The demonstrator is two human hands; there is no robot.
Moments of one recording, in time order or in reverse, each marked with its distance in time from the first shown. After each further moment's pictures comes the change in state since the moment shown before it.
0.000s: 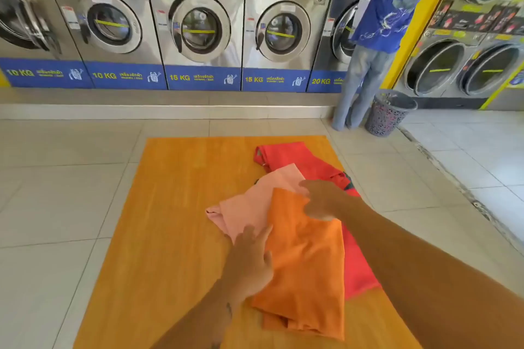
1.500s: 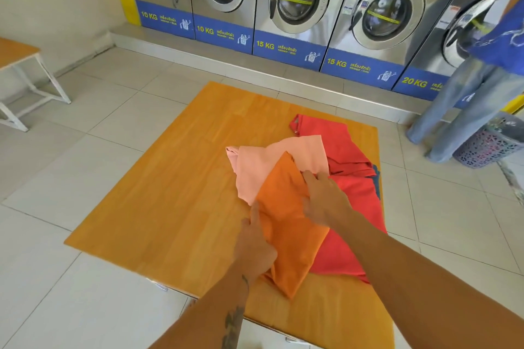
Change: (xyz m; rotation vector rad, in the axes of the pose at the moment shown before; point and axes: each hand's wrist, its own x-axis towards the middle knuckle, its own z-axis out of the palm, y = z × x) left_hand -0.044 0.078 0.108 -0.453 0.280 -0.585; right_hand -0.021 0.053 0.058 -0.154 0.160 -0.433
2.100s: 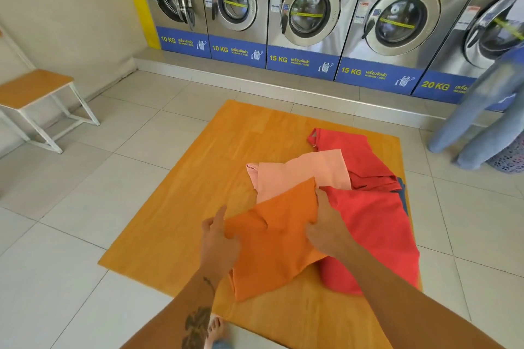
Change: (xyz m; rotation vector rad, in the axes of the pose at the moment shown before) left_hand 0.026 -0.053 -0.099 -0.083 0.232 -0.090; right_hand -0.008 -0.036 0.025 0.648 -0.019 0.119
